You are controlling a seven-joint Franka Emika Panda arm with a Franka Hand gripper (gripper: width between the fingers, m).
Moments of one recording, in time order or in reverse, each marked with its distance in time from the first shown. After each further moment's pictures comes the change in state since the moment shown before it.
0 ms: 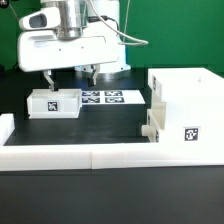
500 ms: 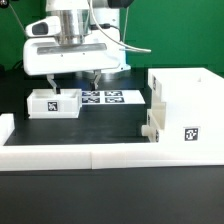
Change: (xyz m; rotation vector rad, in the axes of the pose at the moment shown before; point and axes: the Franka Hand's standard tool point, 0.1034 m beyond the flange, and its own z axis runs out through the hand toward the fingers) arm -0.037 -0.012 0.020 -0.014 -0.003 0.094
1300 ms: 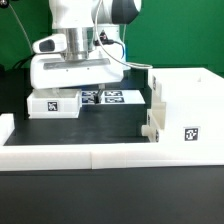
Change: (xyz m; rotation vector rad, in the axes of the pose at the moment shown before) arm -0.013 -0.007 0.029 -0.007 0.015 -0.009
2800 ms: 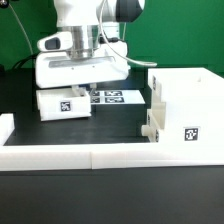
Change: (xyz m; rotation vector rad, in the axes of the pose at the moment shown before) arm 0.021 -0.020 -0.014 0.022 -0.016 -0.091
